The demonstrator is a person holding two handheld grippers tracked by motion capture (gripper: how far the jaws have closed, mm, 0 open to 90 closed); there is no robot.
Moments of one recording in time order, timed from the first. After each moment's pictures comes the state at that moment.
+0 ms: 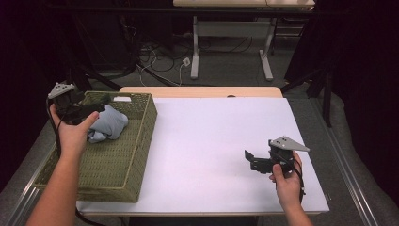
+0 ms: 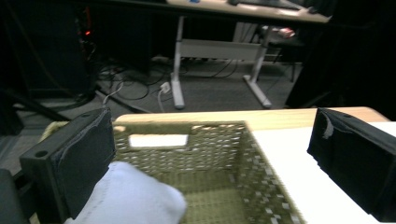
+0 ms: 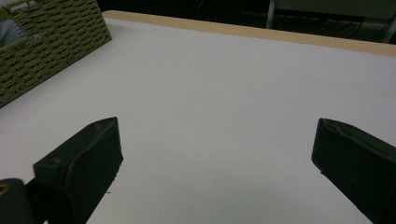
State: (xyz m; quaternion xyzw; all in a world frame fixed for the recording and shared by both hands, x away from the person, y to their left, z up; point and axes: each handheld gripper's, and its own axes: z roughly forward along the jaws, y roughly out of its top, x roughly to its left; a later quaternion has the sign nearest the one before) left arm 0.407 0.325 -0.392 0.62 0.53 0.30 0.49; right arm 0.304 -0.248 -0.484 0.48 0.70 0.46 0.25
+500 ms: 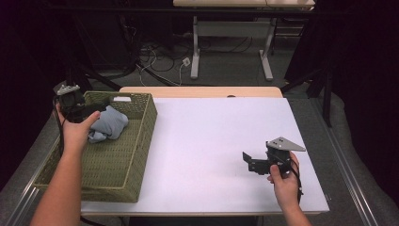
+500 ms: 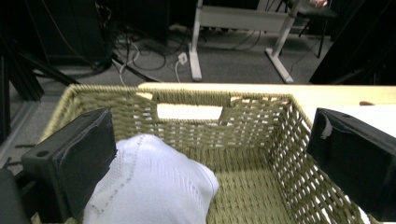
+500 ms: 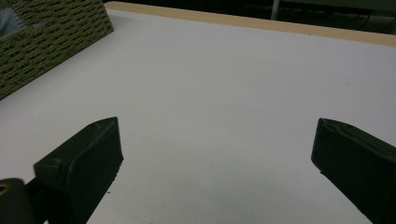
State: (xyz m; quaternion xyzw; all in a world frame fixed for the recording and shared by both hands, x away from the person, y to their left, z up) left arm 0.435 0.338 -0.418 0.63 0.57 0.28 0.44; right arm 0.306 -0.244 -0.490 0.47 0.71 0.46 0.24
